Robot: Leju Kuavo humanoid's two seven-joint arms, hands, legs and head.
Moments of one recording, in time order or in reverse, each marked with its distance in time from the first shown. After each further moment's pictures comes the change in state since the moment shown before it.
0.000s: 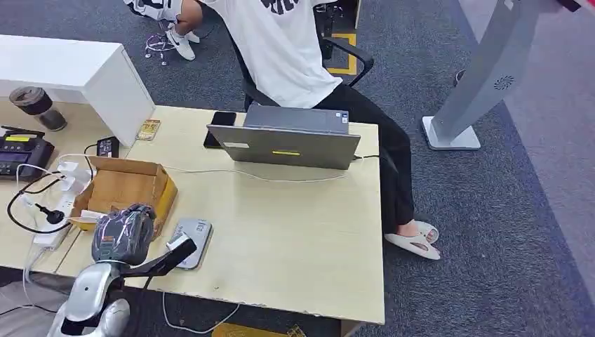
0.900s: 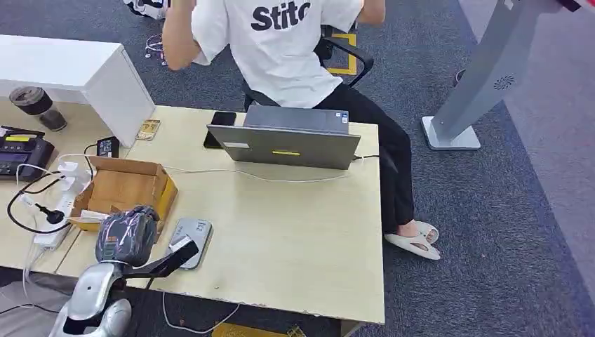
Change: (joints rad) left arm -0.006 0.000 -0.008 0.023 0.005 -0.014 -0.019; right arm -0.002 0.000 0.025 0.000 0.003 0.003 0.010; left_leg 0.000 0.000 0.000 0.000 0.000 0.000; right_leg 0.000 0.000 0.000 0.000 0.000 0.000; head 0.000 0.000
